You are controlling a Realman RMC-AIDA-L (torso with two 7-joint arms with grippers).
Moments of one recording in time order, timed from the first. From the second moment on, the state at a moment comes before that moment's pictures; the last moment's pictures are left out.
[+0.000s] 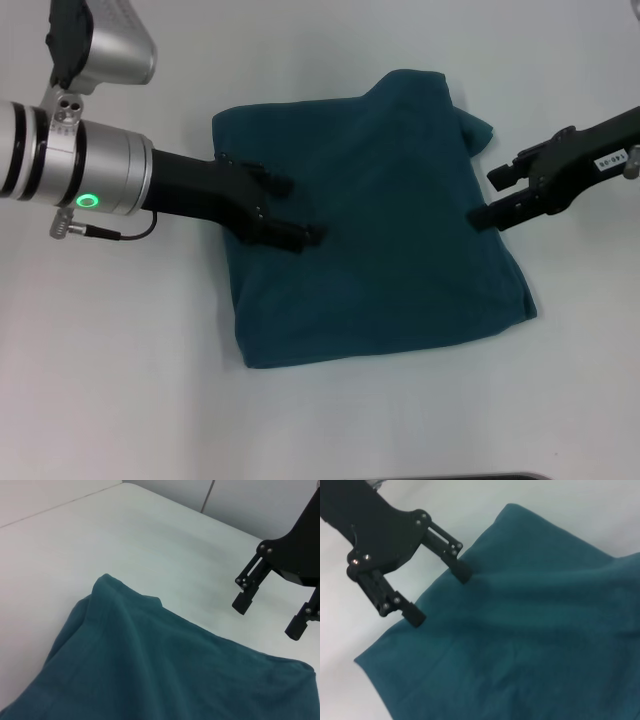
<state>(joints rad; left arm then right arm) -0.56 -2.17 -2.04 -0.96 -0.97 1.42 -1.84 0.61 2.07 -0.87 -1.10 -2.46 -1.71 2.02</state>
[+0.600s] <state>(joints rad) -0.56 -2.17 -2.01 -0.95 -0.97 1.39 -1.85 0.62 2.08 -0.88 -1.10 -2.46 -1.69 2.05</state>
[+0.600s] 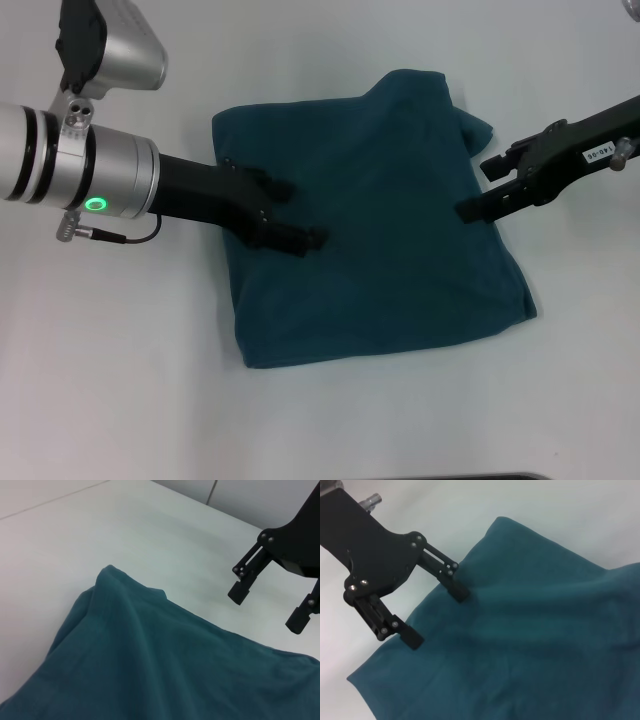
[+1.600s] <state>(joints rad) -0.56 -2.17 -2.01 -0.94 -0.97 1.38 -1.85 0.63 2.09 -0.88 -1.06 -2.44 -1.66 2.05</state>
